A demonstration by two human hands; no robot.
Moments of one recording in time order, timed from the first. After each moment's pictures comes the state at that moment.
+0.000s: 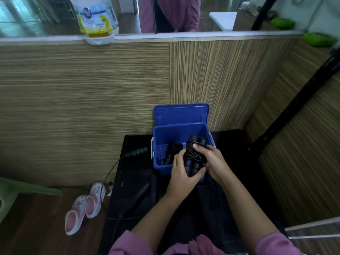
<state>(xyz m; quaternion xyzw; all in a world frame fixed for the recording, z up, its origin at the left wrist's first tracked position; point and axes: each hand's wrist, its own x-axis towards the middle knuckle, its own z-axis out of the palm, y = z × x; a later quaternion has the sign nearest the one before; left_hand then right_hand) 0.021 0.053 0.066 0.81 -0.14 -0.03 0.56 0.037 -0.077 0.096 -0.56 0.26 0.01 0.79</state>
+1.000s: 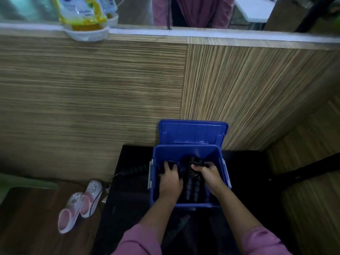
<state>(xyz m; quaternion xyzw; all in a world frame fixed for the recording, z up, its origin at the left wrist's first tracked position) 0.169 0.039 0.003 0.97 -0.04 -0.19 0.15 0.169 -0.105 -0.004 -0.62 0.37 0.09 0.68</state>
